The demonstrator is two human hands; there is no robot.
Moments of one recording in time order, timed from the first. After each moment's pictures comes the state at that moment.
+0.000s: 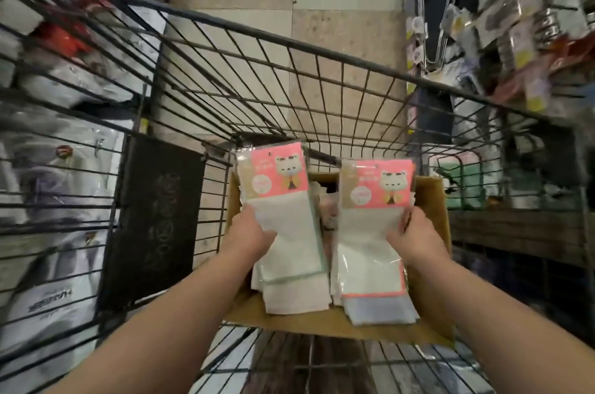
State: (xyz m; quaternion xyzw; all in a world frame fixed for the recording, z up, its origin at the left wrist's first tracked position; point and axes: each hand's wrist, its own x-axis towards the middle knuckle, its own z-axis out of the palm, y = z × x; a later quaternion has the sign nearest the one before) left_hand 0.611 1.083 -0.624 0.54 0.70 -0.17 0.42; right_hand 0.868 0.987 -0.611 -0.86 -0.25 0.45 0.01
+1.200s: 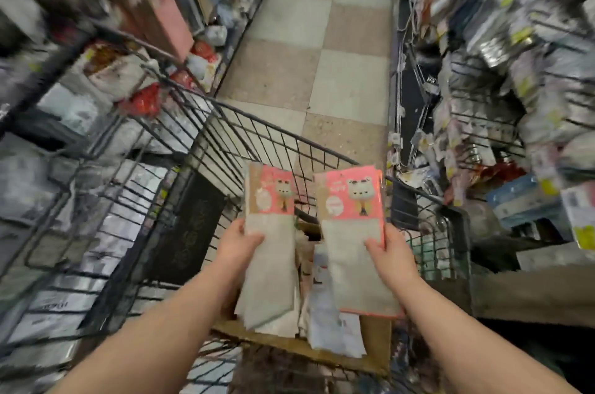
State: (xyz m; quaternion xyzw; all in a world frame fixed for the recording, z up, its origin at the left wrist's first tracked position) left_hand 0.631 1.048 -0.451 0.38 0.72 0.22 0.53; right_hand 0.866 0.988 -0.443 -0.81 -0.37 0.40 0.24
